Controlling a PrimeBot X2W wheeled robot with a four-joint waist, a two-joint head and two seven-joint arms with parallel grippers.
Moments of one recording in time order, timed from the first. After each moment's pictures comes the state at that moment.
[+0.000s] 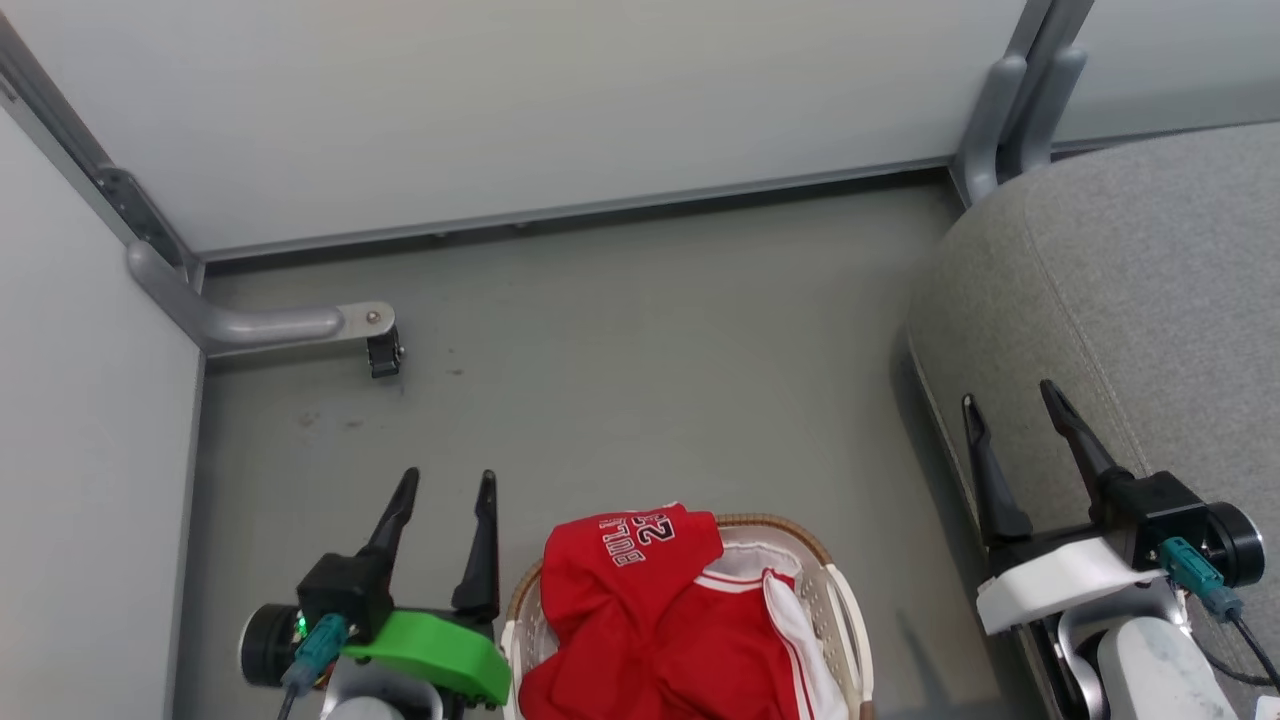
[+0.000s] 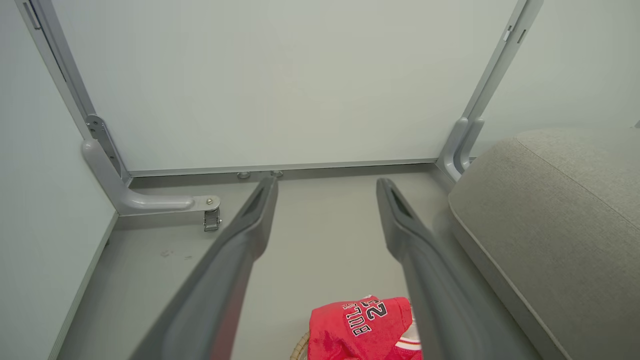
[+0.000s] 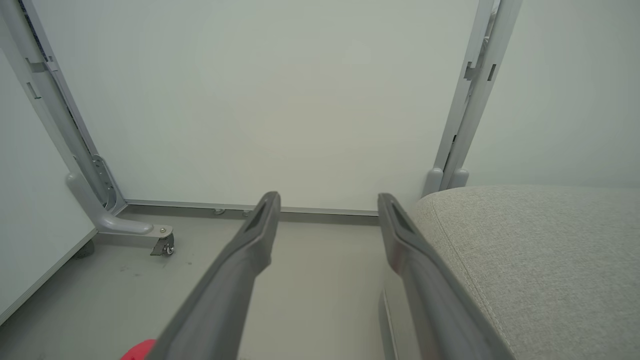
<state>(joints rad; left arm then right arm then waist) -0.09 0.05 -0.22 0.30 -0.26 -0.09 -0.26 -0.11 -0.05 -0.02 0.15 0.05 0.13 -0.26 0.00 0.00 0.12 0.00</state>
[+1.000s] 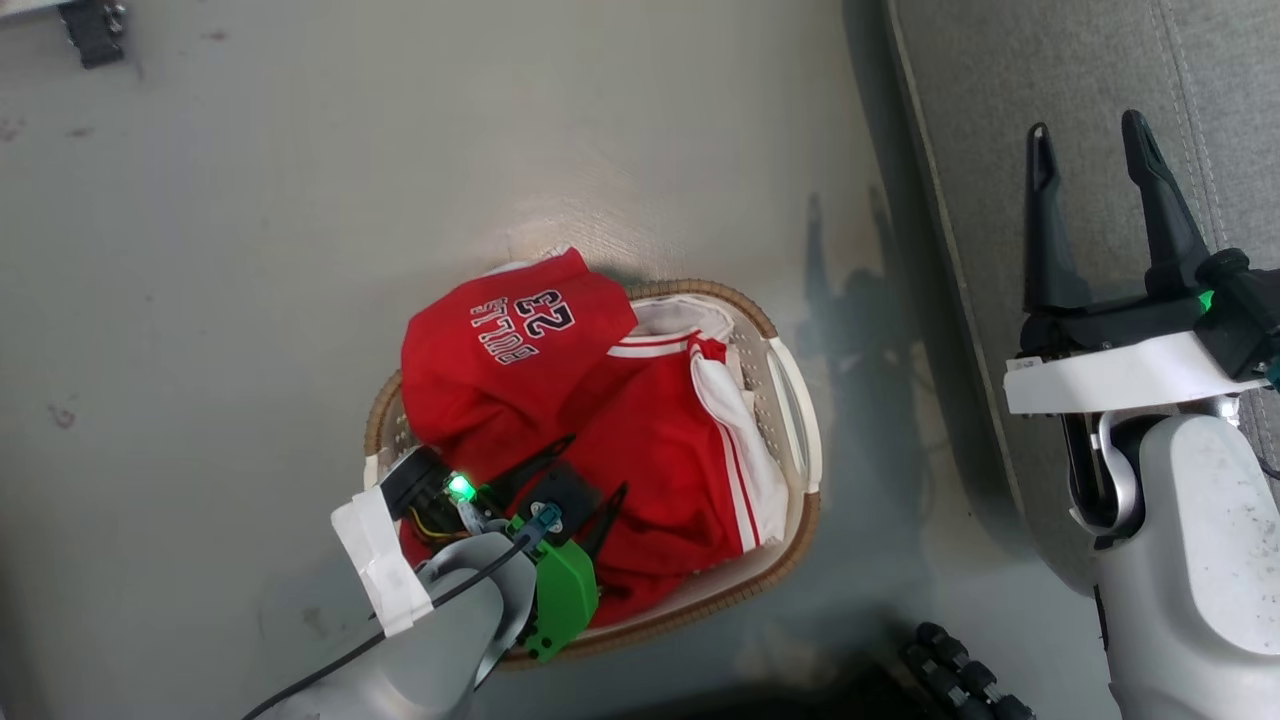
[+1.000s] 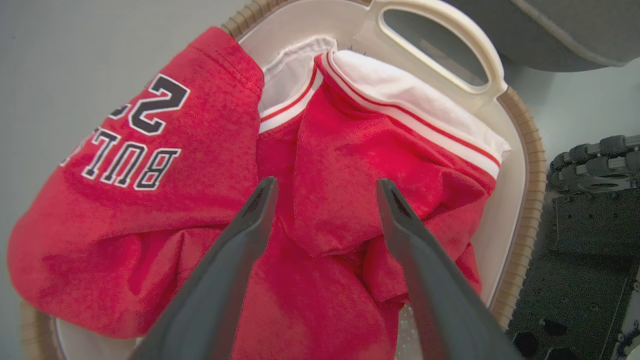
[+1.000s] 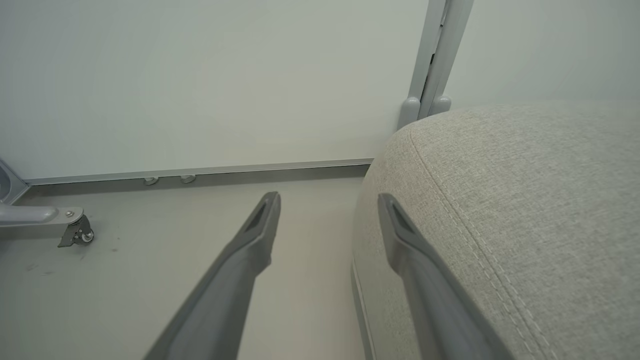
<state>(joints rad) -0.63 0.08 -0.92 0.96 -0.23 -0.13 -0.26 -0.43 -0.05 -0.06 0.06 0.14 0.13 -0.26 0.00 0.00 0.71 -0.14</state>
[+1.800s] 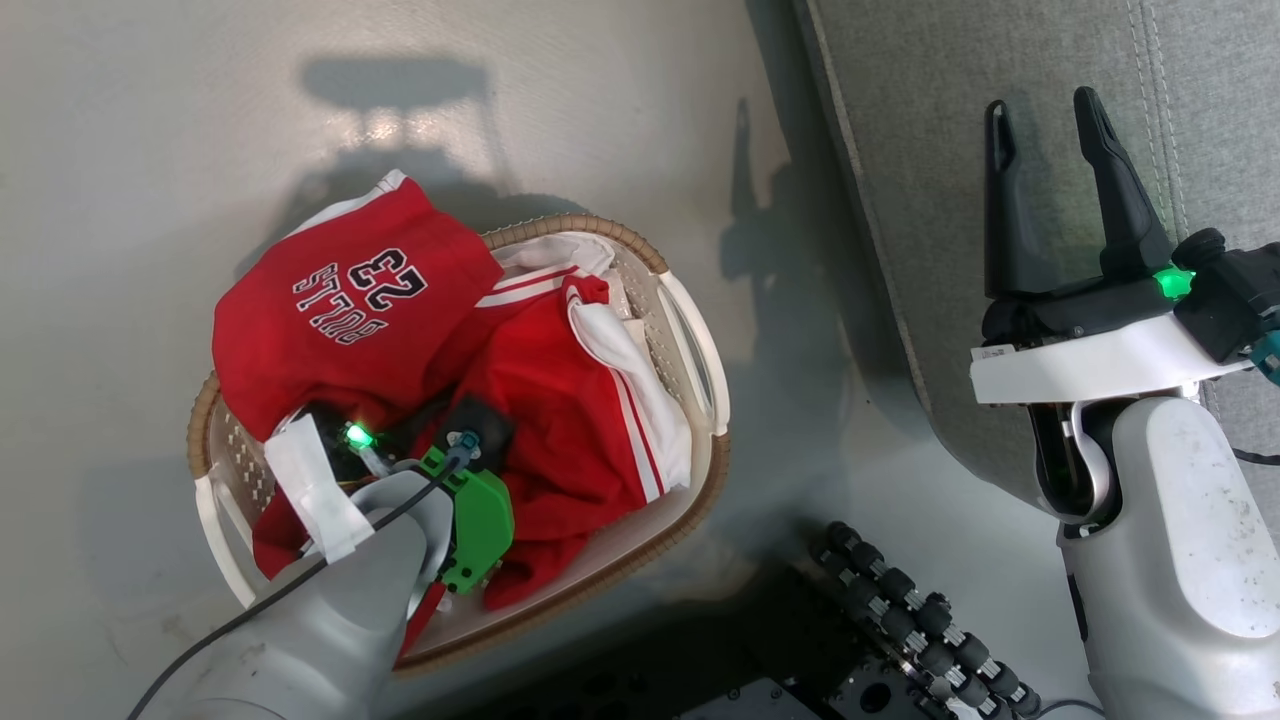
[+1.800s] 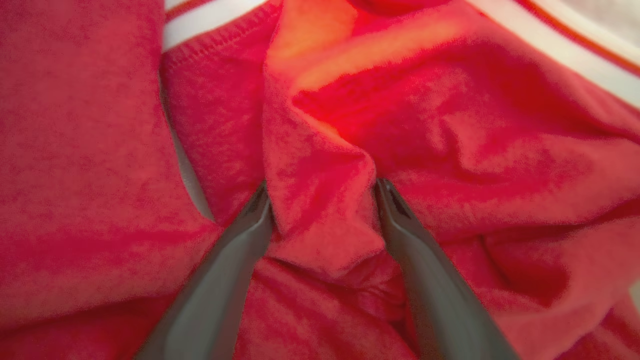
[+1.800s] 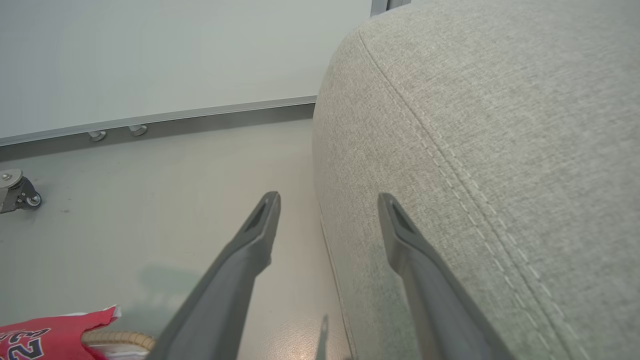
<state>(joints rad) -0.79 0.09 -0.94 1.23 -0.29 -0.07 -0.26 -0.46 -0.05 0.02 0.05 0.25 0.13 -0.26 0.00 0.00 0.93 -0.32</state>
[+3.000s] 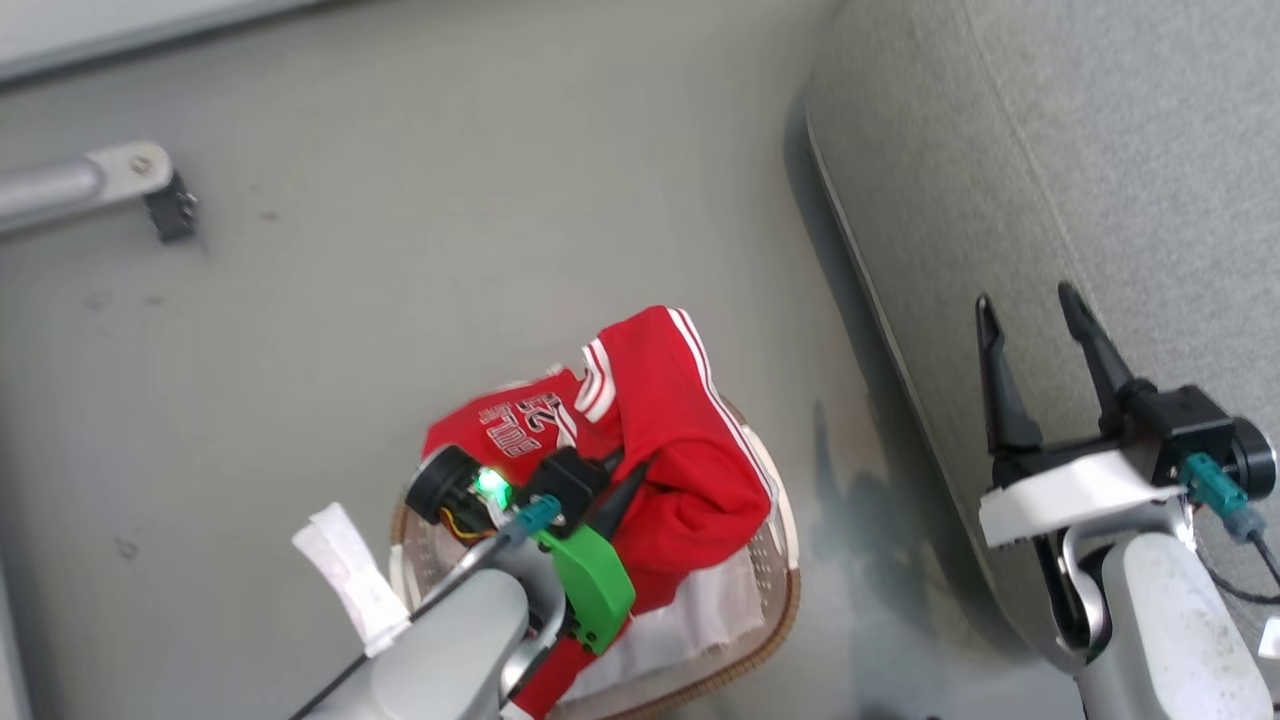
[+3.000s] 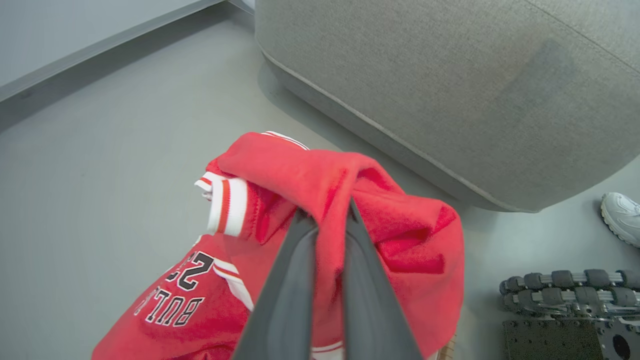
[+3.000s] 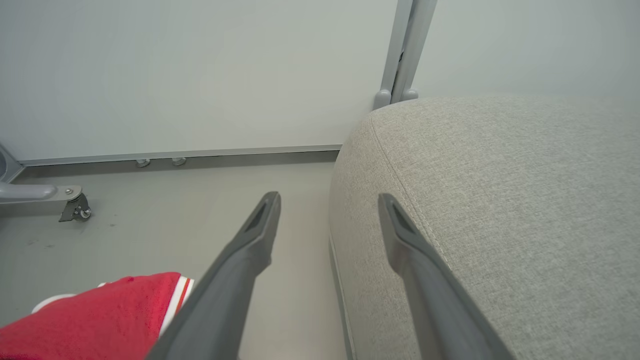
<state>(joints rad) -0.56 0.11 -0.89 0.70 -0.40 -0.13 -0.26 -0.27 -0.05 -0.04 0.17 0.08 0.13 -0.26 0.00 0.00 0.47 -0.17</state>
